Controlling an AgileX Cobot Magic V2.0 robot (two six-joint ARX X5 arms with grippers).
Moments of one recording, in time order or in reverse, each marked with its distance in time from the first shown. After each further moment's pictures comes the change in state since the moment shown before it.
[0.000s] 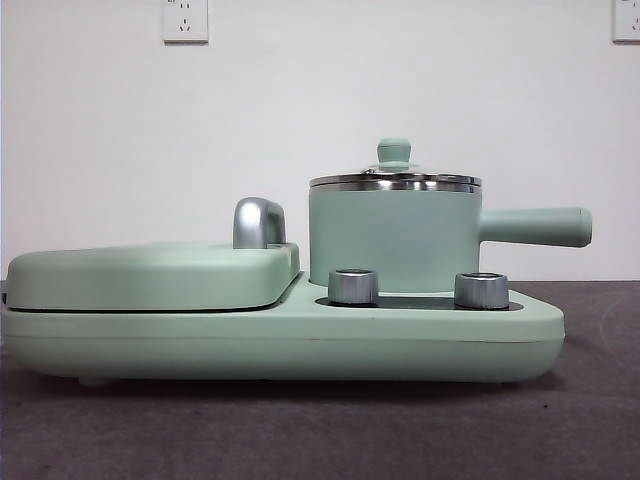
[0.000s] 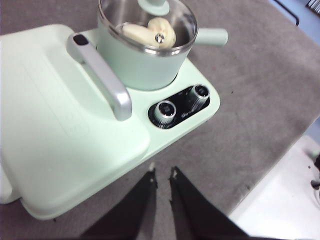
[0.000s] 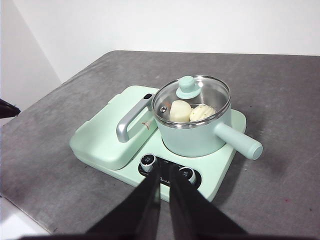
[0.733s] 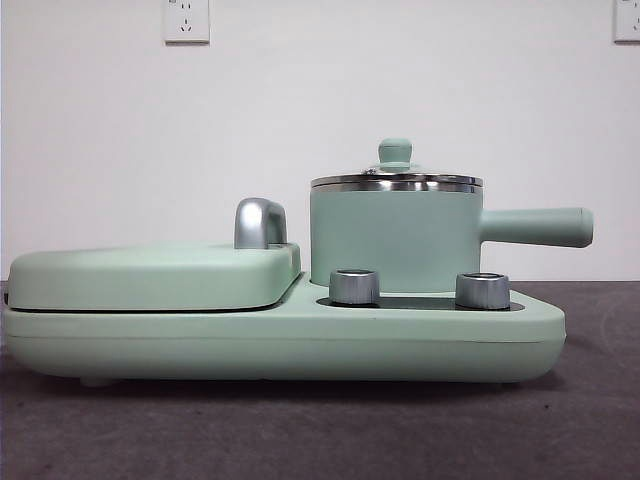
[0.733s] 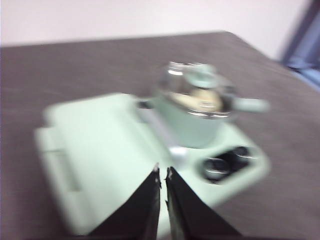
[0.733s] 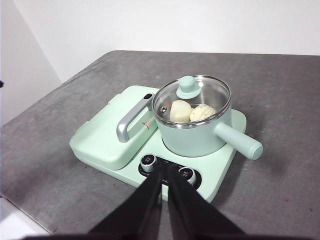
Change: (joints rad) left arm 0.256 -0.202 -0.126 0.149 0.003 0.095; right arm 0.000 0.000 0.000 0.000 0.000 0.000
